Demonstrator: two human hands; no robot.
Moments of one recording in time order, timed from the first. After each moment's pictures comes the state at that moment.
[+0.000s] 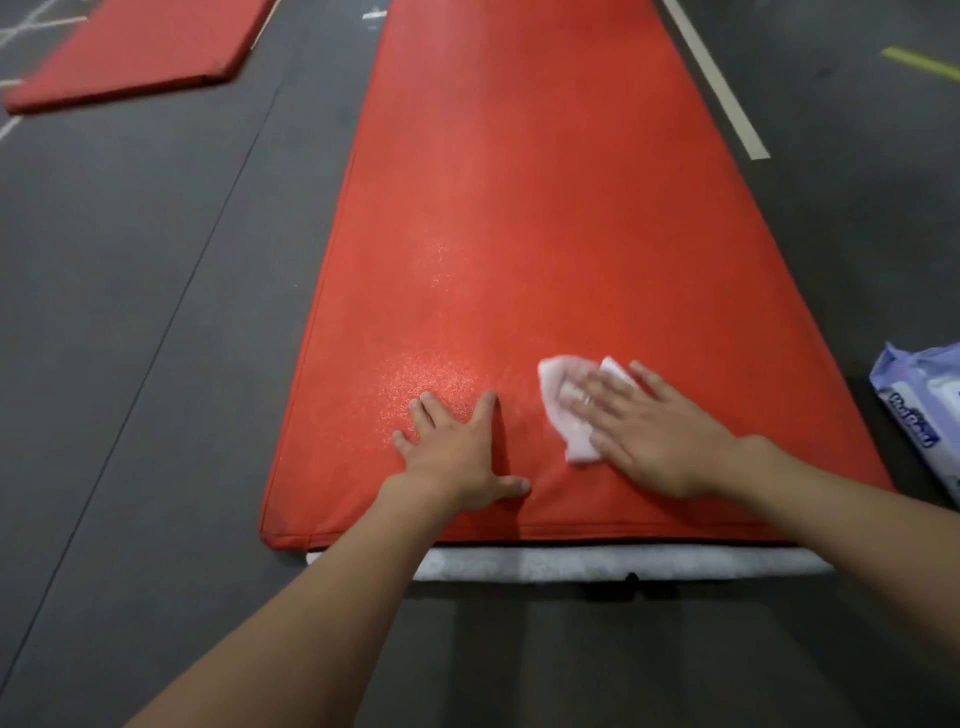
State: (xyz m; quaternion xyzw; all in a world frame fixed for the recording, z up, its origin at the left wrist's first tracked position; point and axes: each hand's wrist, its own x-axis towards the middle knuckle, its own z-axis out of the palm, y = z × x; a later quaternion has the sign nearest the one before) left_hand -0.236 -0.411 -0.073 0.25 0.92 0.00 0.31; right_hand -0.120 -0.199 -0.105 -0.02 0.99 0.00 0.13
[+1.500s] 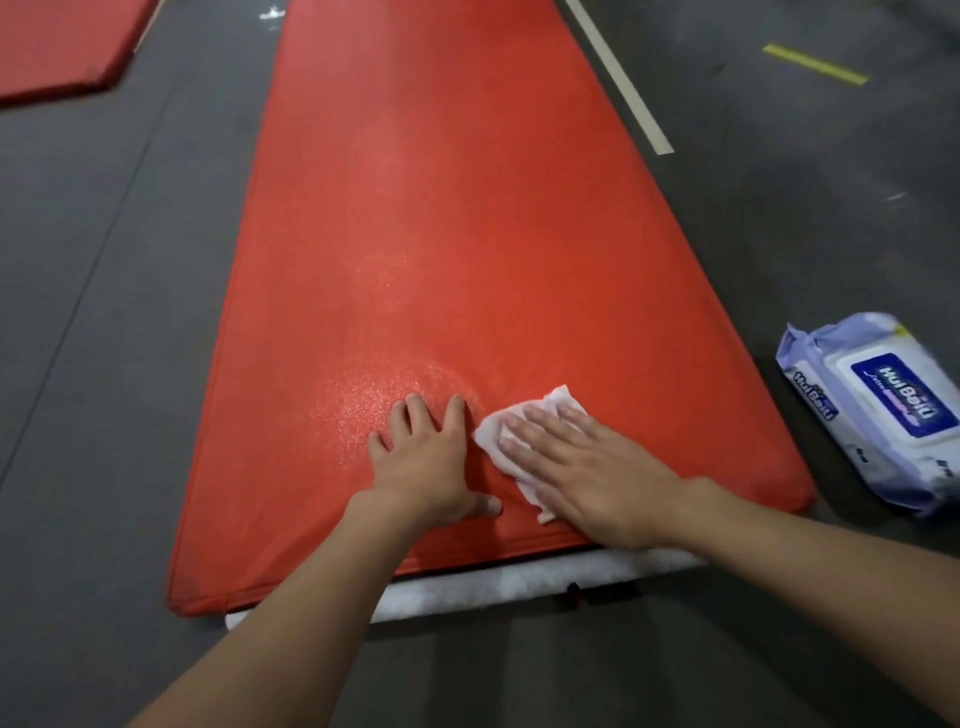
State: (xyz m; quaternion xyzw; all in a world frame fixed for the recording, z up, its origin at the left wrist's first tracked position) left_hand -0.225 -0.371 -0.074 0.33 0.90 -0.06 0.28; right_hand -0.082 -0.213 -0.117 -0.07 0.99 -0.04 0.09
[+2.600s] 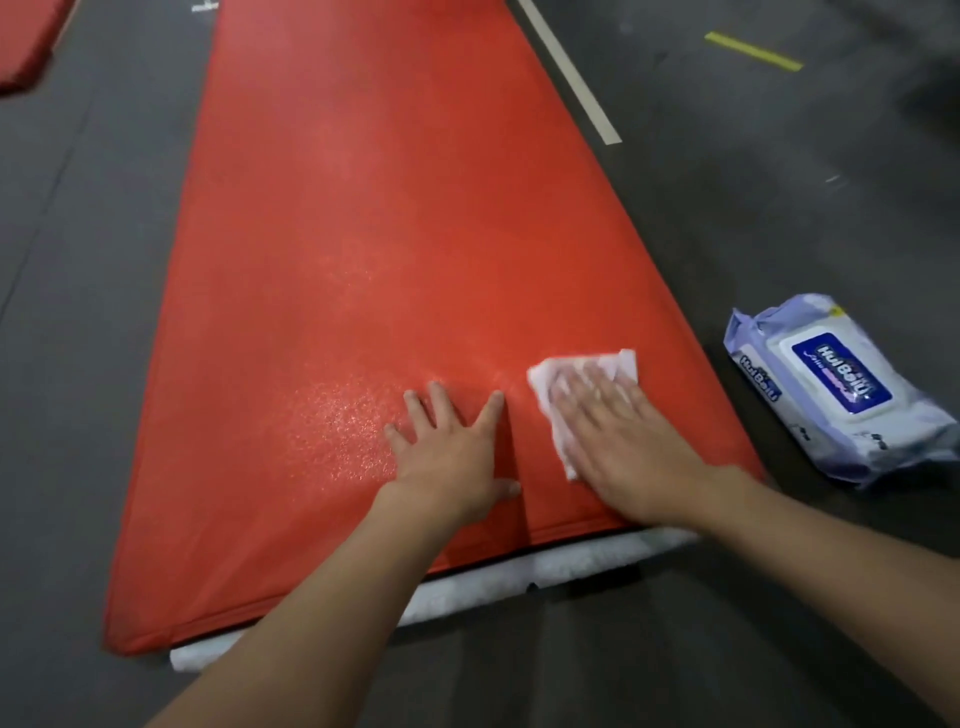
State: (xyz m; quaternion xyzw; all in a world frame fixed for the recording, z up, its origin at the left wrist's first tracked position) left_hand -0.192 -0.321 -0.073 0.41 0.86 -0.07 0.28; right_hand -0.043 -0.169 -0.117 0.13 0.99 -0.02 0.09
